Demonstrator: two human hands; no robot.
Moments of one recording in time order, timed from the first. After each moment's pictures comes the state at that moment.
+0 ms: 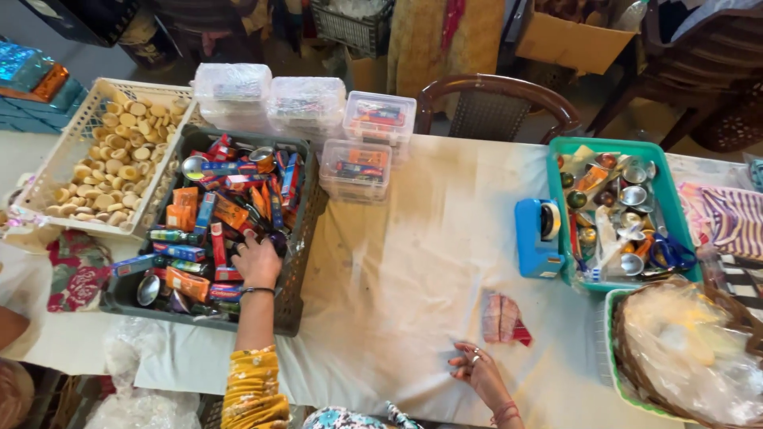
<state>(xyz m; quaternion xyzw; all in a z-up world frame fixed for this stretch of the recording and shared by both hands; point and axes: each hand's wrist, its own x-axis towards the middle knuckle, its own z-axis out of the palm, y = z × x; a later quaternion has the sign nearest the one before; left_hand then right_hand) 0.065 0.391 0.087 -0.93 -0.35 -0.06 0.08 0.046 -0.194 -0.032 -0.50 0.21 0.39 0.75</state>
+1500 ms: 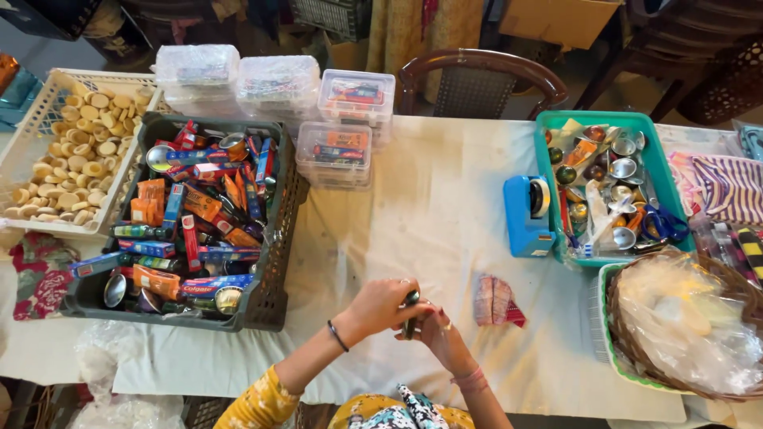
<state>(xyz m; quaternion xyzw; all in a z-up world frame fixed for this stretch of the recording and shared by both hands) 0.064 0.115 0.216 -0.90 0.15 -0.03 -0.41 0.062 -0.088 0.126 -0.38 -0.08 0.38 0.84</state>
